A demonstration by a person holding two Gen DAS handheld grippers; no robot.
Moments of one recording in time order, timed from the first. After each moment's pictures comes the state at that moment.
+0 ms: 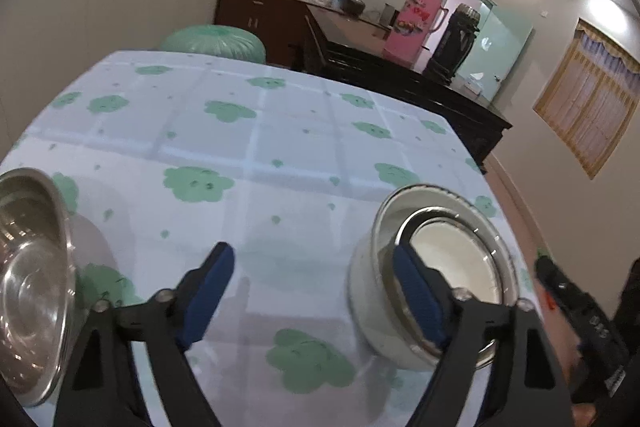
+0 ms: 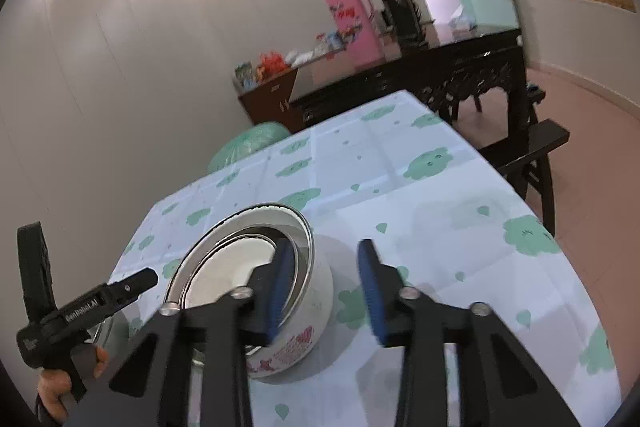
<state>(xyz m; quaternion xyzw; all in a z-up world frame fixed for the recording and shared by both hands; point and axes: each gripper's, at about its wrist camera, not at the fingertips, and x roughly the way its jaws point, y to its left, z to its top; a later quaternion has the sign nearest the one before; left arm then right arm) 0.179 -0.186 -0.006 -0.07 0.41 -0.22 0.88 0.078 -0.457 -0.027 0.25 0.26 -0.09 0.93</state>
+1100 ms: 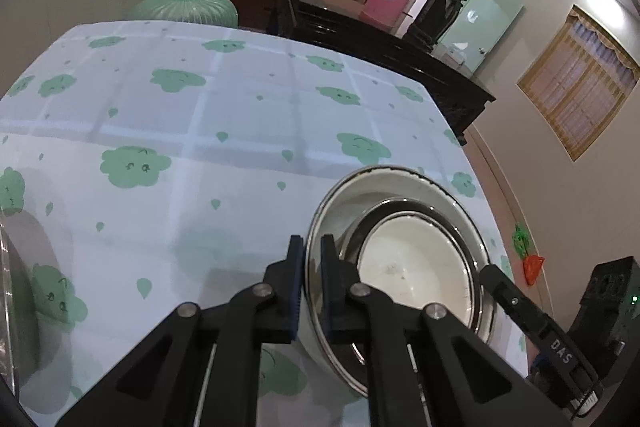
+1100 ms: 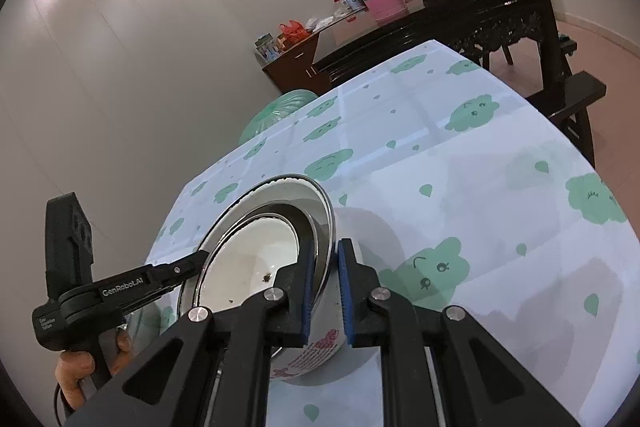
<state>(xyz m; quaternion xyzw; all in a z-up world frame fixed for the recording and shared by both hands) 0.192 -0.221 -0.015 -0.07 0.47 -0.25 0.84 0.099 -0.457 -0.053 0.31 0.30 -0.01 0.90</state>
